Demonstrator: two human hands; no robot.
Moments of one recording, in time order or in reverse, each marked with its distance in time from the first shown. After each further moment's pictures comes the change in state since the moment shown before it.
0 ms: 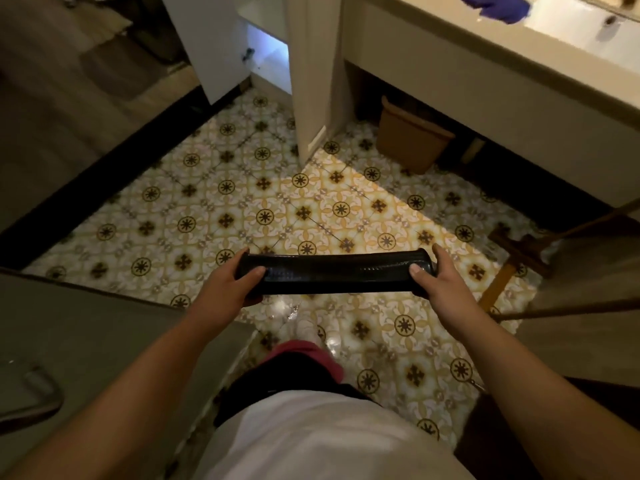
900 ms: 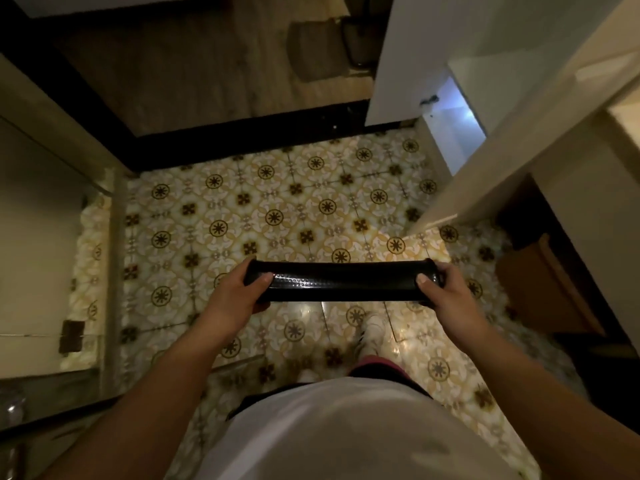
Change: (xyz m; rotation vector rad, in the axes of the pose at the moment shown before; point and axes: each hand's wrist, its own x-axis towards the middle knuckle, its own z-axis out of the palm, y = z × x) left_hand 0.135 0.045 -0.107 -0.408 0.624 -0.085; right_hand 0.280 -0.201 0.193 -0.312 -0.513 -0.186
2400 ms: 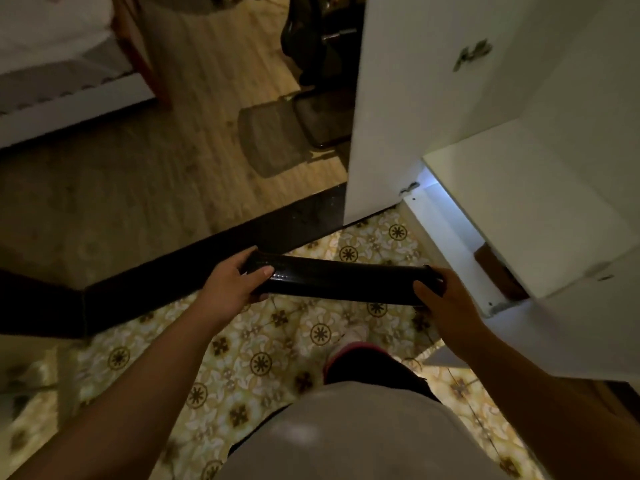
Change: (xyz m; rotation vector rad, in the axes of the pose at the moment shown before) left_hand 0.555 0.347 0.087 0.123 -0.145 0.037; right_hand 0.513 -0.242 -0.009 0.276 0.221 0.015
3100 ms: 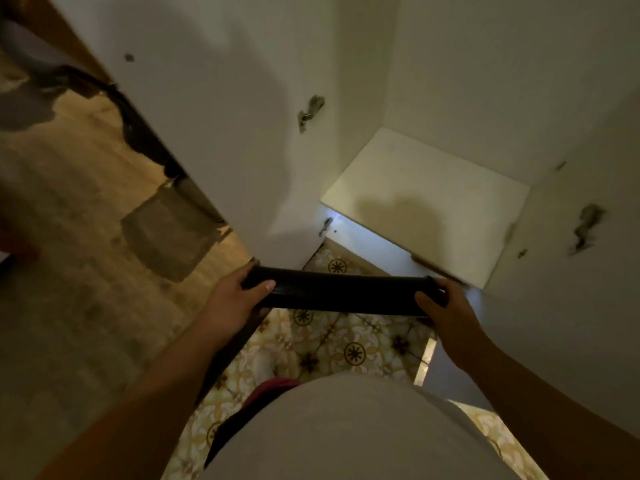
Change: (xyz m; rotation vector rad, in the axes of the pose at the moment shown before) left_hand 0.197 0.159 0.198 0.326 -0.503 0.129; right_hand 0.120 -0.040 -0.104 0.307 0.441 0.060
